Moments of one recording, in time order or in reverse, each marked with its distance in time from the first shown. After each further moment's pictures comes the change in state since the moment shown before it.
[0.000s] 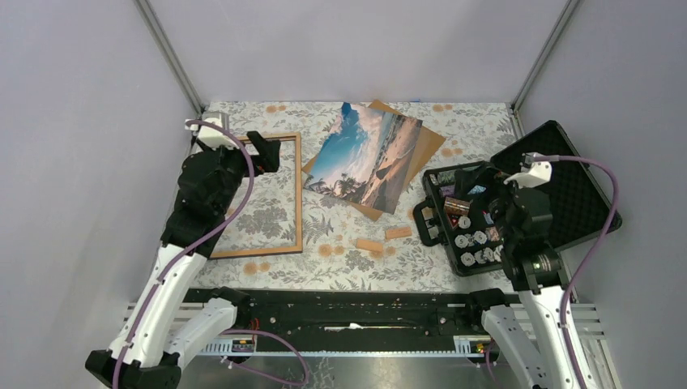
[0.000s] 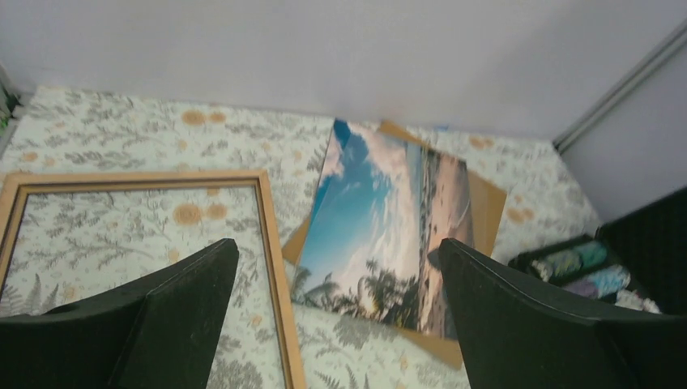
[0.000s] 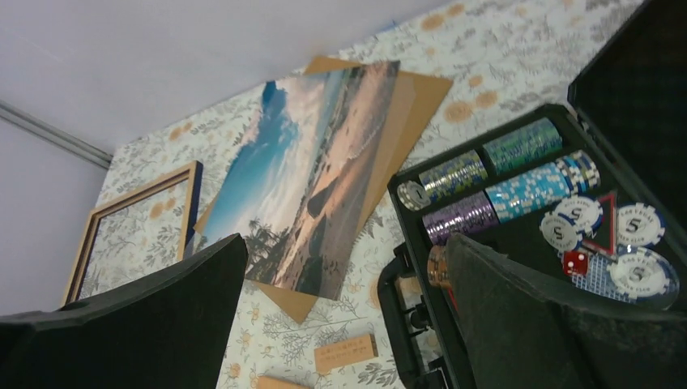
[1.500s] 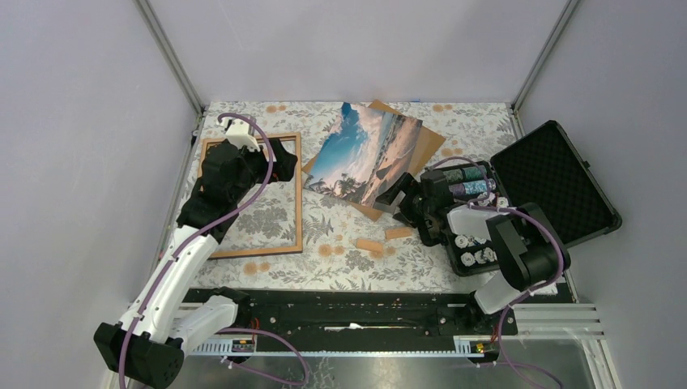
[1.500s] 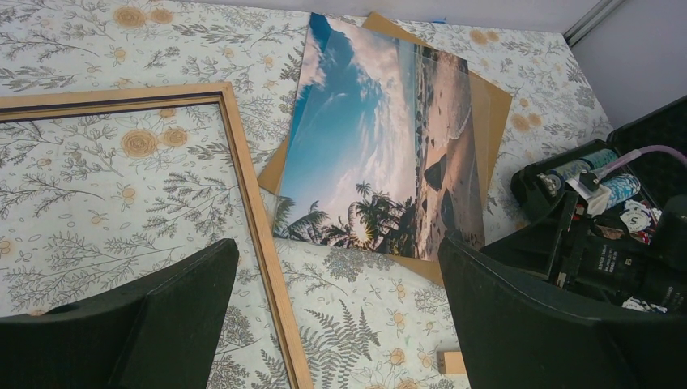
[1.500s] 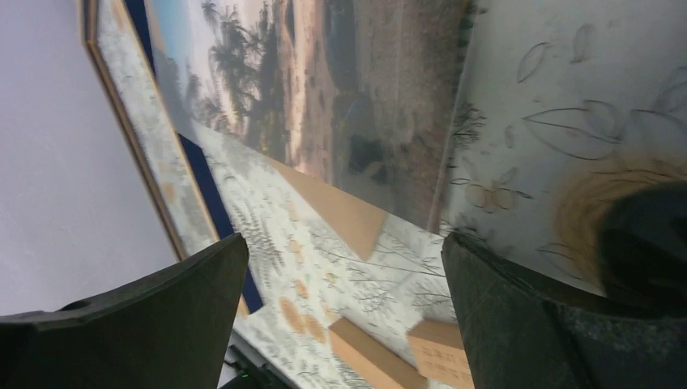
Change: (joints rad) left arm -0.002 0.137 -0.033 -0.080 0.153 0.009; right arm 0.215 1.018 -0.174 0.628 -0.370 0.559
